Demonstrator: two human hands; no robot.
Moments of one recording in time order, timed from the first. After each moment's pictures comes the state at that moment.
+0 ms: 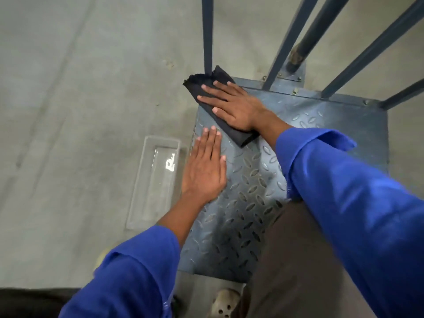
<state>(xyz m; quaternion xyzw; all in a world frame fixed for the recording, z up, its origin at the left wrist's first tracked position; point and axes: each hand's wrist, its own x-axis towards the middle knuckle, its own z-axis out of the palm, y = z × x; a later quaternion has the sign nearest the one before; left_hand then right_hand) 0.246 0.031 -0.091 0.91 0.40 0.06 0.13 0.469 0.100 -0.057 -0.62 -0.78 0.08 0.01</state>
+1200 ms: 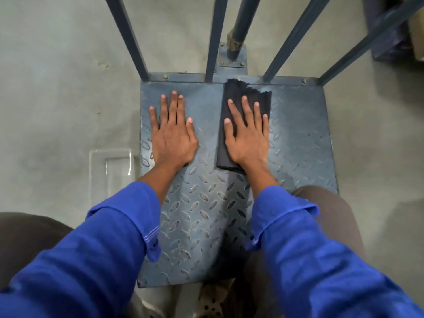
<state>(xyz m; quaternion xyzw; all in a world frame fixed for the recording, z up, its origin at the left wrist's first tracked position) 0.336 0.082 -0.090 0.90 0.42 0.05 0.11 0.475 -0.050 -0.080 -0.93 -0.36 0.04 0.11</state>
